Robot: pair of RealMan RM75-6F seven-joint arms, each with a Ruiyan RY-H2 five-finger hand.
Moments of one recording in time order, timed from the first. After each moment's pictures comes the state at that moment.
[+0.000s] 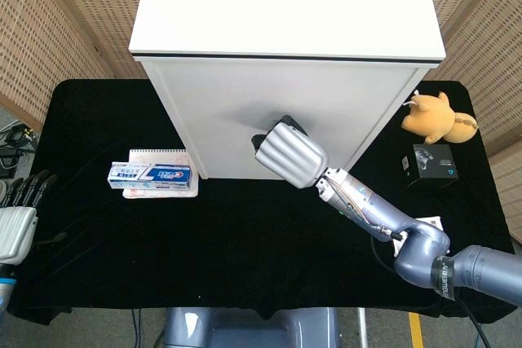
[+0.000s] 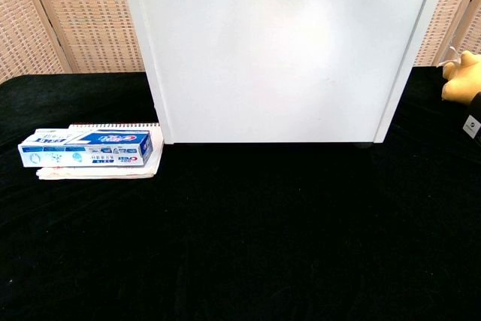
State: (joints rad) left arm -0.15 -1.14 -0.05 -1.59 1.44 1.40 0.07; right arm 1.01 -1.12 0.29 -1.71 -1.52 0.97 -0.84
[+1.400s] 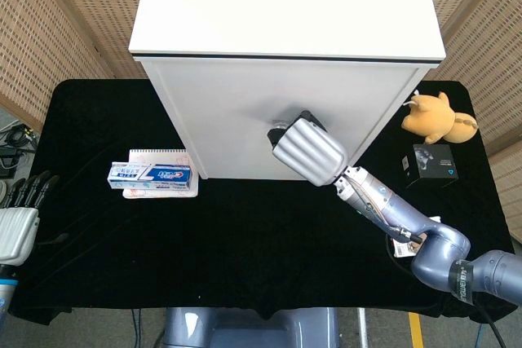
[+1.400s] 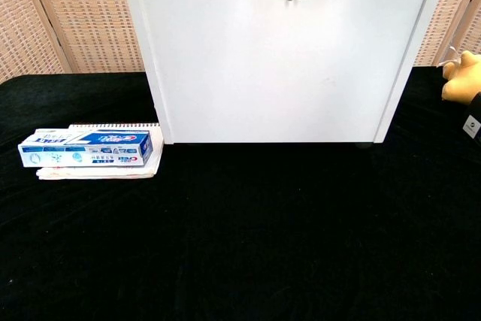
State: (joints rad) left arm -0.15 -1.14 -0.04 -1.60 1.45 1.40 0.08; right arm 0.97 -1.05 0.28 -1.72 -1.56 1.03 -0.80
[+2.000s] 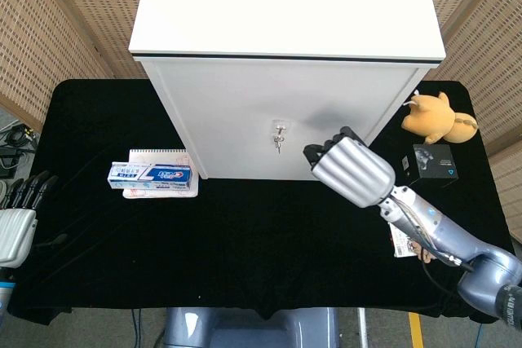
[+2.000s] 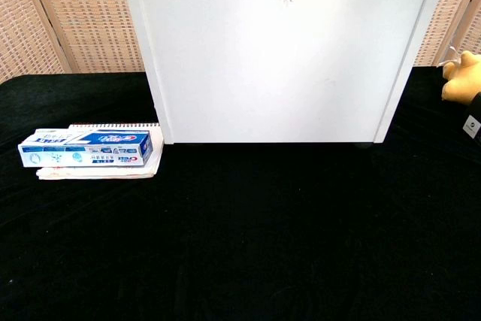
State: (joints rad) left arm -0.14 -1.13 -0.04 -1.61 1.48 1.44 0.06; right arm 0.79 -0.89 0.18 -1.75 -1.78 1.26 -0.61
